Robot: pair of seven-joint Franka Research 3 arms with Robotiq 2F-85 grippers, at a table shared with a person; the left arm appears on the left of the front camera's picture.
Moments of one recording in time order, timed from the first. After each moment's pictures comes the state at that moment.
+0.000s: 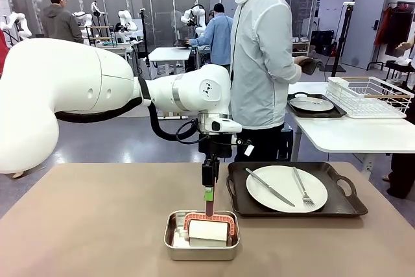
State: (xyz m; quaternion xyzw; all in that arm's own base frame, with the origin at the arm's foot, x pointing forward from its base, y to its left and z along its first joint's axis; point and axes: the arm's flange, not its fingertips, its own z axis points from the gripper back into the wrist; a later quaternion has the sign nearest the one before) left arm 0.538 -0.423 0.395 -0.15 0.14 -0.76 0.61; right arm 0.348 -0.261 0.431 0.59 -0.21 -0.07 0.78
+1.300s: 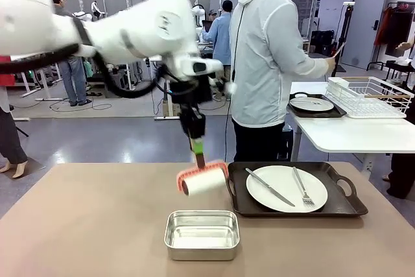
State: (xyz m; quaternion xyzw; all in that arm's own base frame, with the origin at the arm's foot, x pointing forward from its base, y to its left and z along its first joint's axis) left arm 0.486 -0.332 0.570 -0.12 -0.01 -0.52 0.84; right arm 0.348 -0.261 0.431 0.59 -0.21 -0.07 0.78
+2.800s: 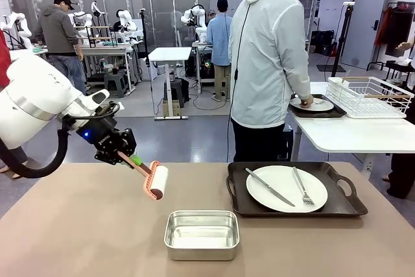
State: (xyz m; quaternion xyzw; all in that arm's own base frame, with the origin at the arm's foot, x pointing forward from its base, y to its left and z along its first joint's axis) left arm 0.501 -0.100 0.443 -0.33 -0.07 -0.04 0.94; right arm 0.348 -0.261 0.431 0.59 -0.21 -0.07 0.78
